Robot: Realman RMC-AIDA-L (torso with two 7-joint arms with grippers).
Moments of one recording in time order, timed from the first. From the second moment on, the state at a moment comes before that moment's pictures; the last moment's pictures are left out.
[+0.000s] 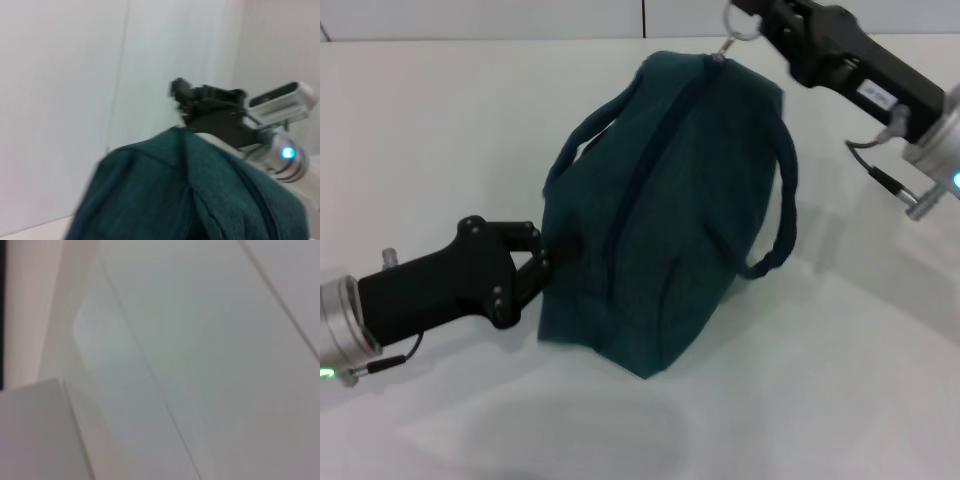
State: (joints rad) left arm -0.38 -2.06 0.65 0.37 1.76 1.75 -0.96; right arm 0.56 2.03 -1.75 -0.47 -0.34 -1.36 1.11
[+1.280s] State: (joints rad) left arm -0.49 -2.08 0.68 1.03 1.75 1.73 -1.79; right arm 0.60 2.03 -1.74 -0.34 -0.26 -1.38 1.29
